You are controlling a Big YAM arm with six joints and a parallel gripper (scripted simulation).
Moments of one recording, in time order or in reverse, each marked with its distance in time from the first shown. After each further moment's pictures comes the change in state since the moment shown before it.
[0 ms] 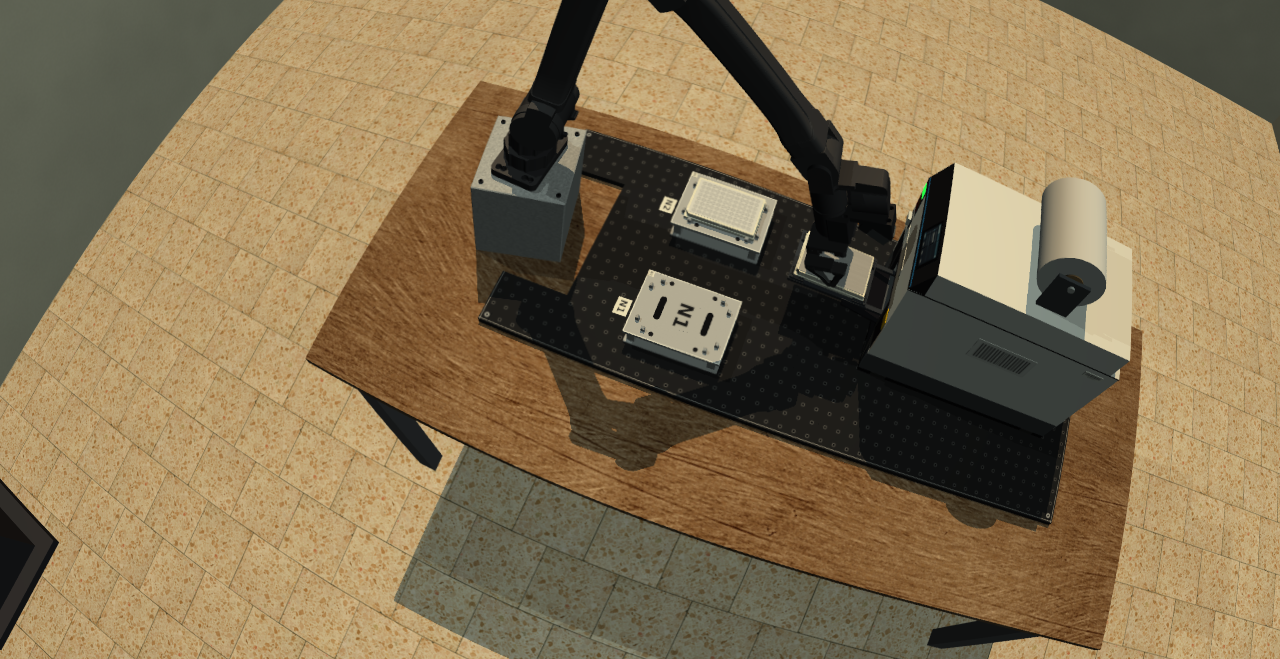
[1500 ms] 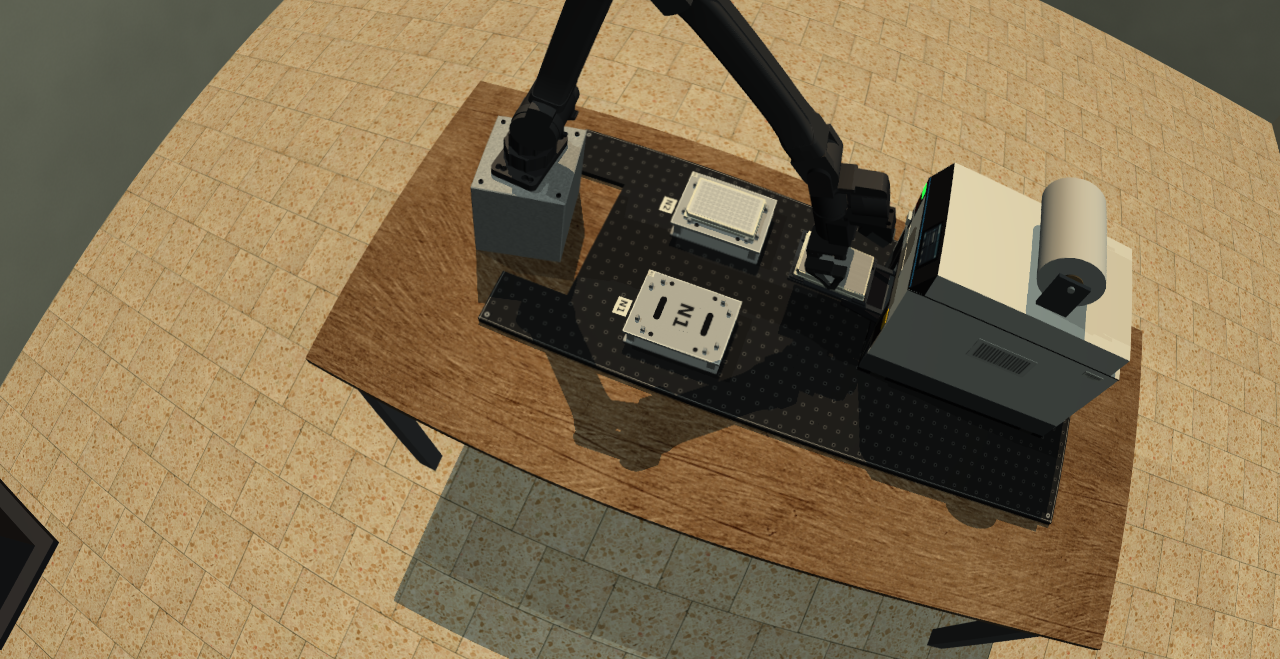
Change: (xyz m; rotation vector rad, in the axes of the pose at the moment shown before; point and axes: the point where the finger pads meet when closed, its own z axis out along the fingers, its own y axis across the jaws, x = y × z) arm 0.000 0.000 0.008 0.000 -0.003 0.000
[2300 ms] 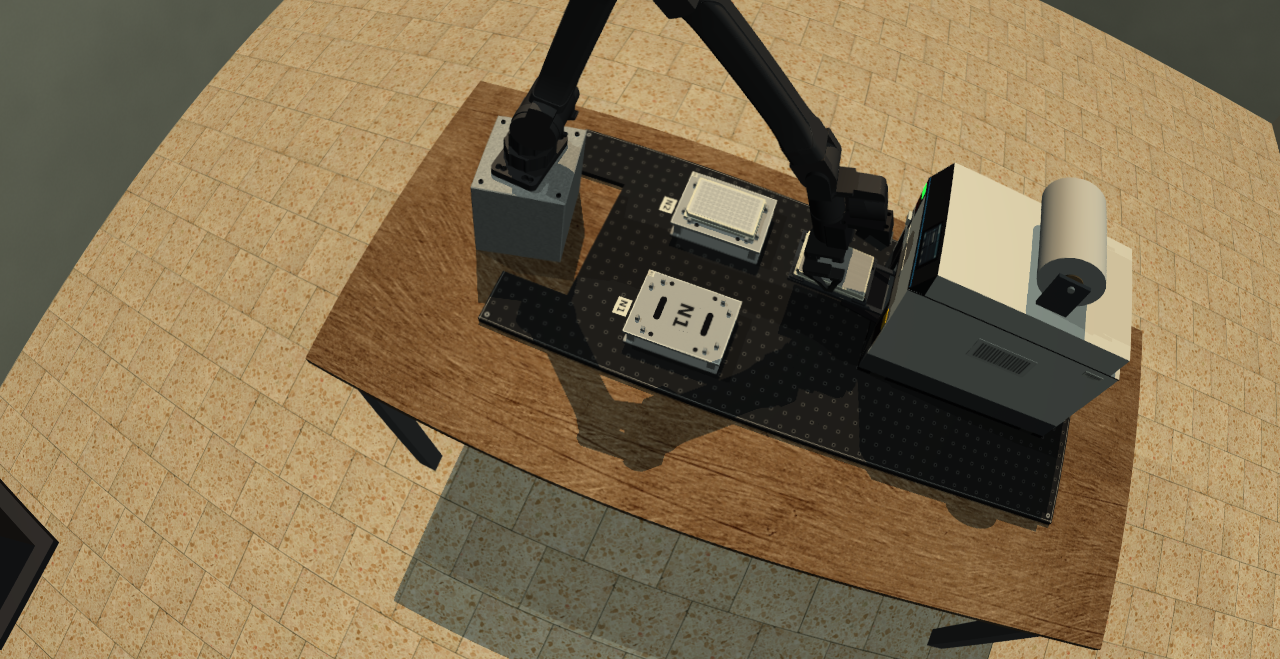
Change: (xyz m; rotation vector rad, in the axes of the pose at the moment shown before) arm 0.005 0.000 0.008 0.000 0.006 0.000
